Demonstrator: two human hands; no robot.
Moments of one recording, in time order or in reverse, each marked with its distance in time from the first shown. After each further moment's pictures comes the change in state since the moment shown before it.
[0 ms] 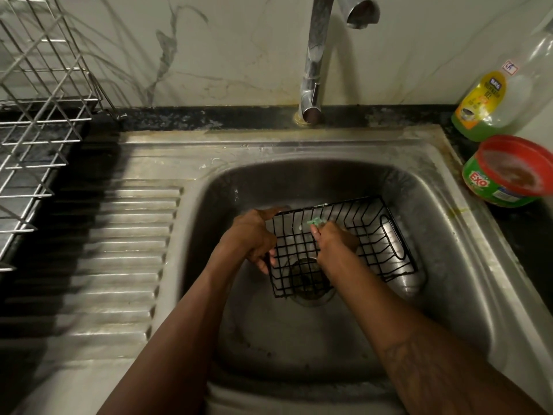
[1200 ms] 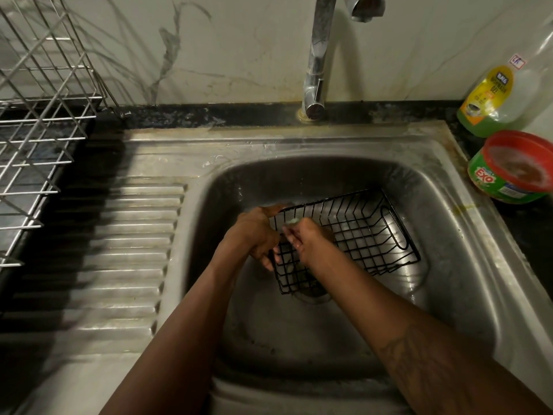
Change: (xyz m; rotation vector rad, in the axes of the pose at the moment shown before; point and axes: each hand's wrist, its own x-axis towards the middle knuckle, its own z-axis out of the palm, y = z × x) left_hand -0.010 0.005 0.000 0.045 0.025 0.023; right_hand -0.026 0.020 0.019 -0.128 -0.355 0.098
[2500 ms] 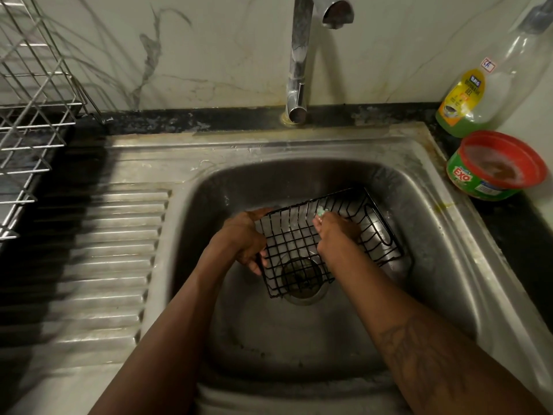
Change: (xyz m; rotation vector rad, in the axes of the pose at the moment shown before) left_hand 0.013 -0.005 0.002 -0.088 -0.047 -0.032; right_hand 0.019 -0.033 -0.053 0.307 0.226 -0.158
